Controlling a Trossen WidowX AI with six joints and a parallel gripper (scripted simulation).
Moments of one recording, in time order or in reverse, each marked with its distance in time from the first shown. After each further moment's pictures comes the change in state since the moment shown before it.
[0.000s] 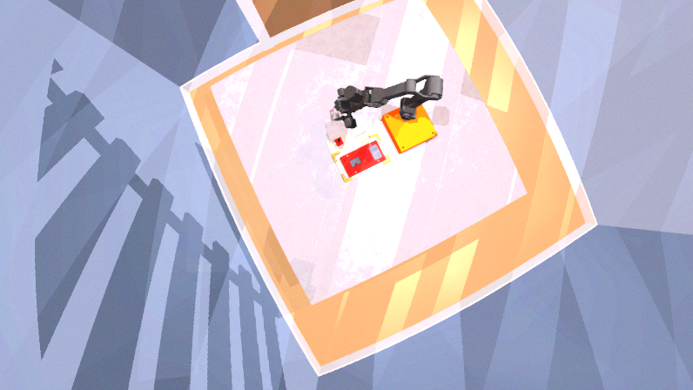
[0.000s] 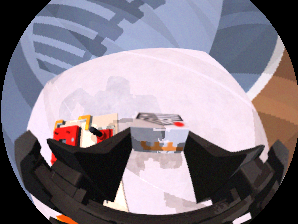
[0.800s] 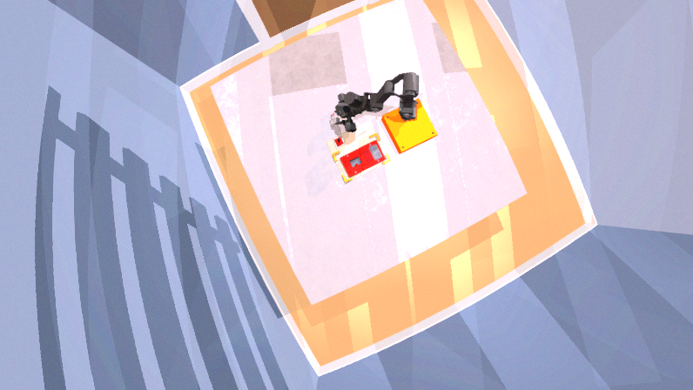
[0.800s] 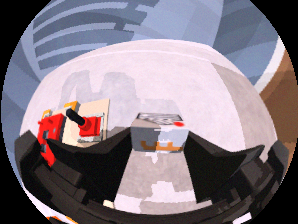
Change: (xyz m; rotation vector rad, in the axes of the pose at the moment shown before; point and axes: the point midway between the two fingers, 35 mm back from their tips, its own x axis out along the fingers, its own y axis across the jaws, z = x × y) arm 0.039 0.002 -0.047 0.001 -0.002 0.009
